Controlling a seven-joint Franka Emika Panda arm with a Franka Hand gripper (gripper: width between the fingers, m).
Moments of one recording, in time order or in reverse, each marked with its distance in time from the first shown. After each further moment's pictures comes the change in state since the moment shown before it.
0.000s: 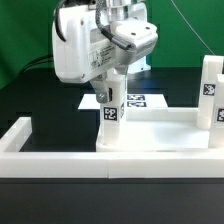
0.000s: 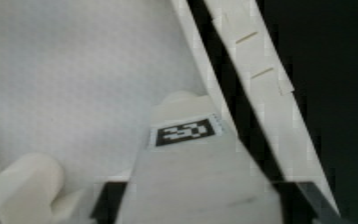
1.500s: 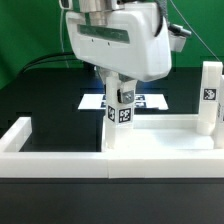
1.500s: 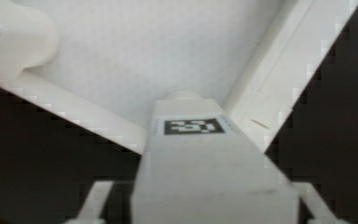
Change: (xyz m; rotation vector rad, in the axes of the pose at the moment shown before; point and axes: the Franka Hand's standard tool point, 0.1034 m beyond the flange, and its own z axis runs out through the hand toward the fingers) arm -0.012 -0.004 0.001 -0.029 -0.025 -0.920
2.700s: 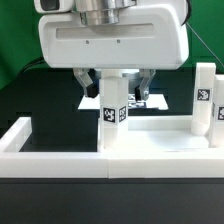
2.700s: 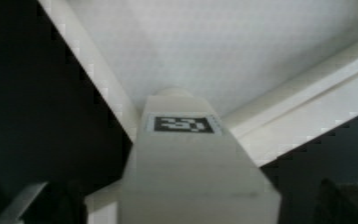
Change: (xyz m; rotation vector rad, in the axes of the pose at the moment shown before) arm 0.002 0.002 0.000 0.000 -0.005 -0.641
